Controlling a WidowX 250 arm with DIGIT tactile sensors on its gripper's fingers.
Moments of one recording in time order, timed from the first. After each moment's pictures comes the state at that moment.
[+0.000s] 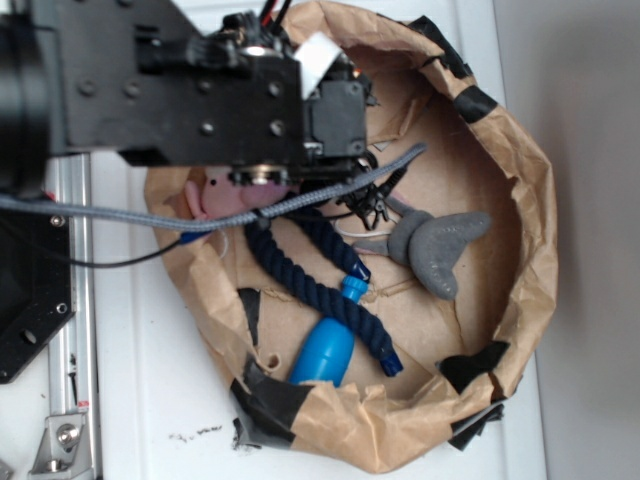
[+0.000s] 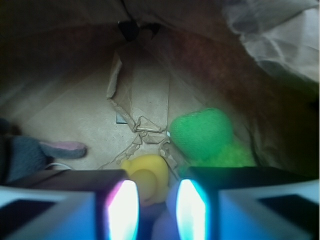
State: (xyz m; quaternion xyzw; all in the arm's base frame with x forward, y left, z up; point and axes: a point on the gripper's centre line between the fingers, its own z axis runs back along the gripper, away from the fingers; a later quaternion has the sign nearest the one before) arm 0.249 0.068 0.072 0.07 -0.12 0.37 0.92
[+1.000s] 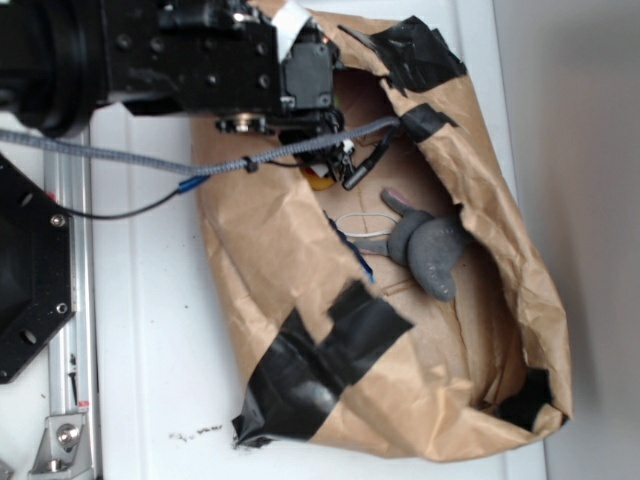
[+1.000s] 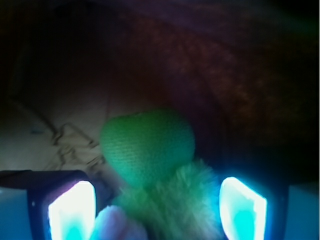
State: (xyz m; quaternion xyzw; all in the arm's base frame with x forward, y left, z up) arm 0.216 0.131 0.038 0.11 -0.09 0.41 0.90
